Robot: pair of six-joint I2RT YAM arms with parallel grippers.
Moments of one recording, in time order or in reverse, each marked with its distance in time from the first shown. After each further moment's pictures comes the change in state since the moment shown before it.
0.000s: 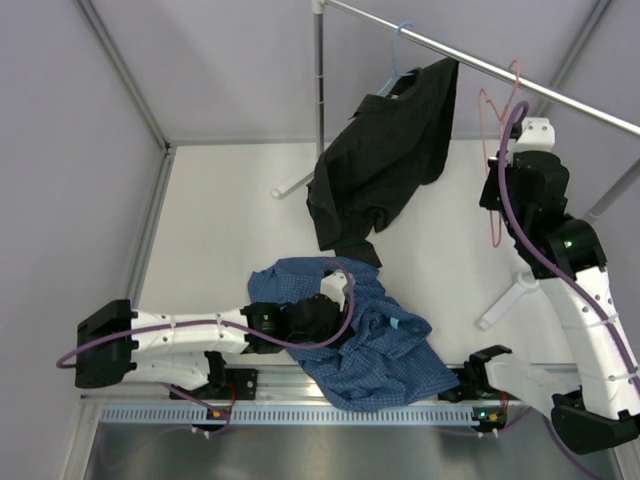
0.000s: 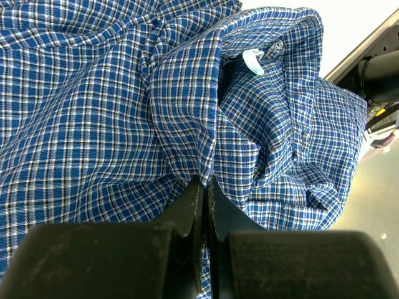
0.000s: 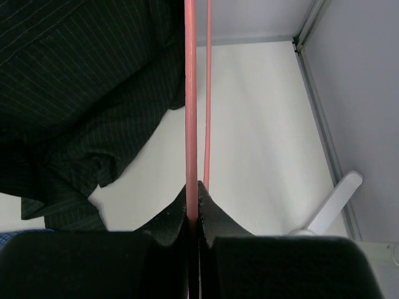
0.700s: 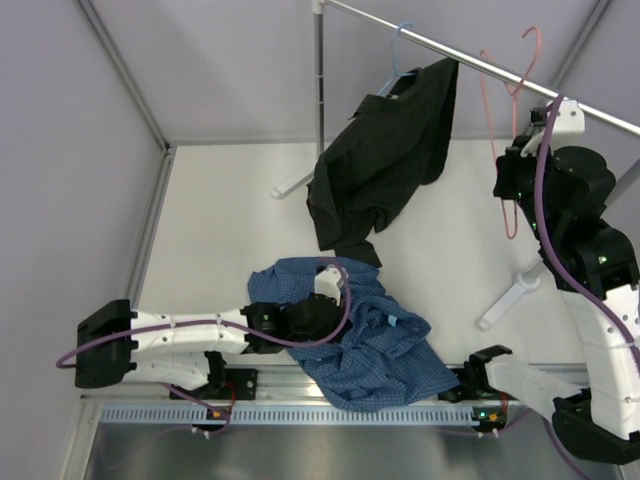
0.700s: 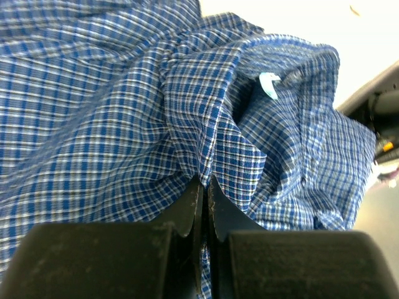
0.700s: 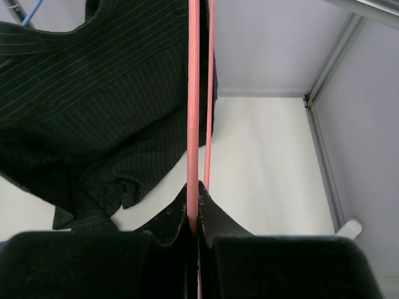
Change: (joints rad) left arm -0.001 0.000 0.001 -0.003 -0.100 -0.051; right arm -0.001 -0.013 0.168 0.006 -0.087 -0.080
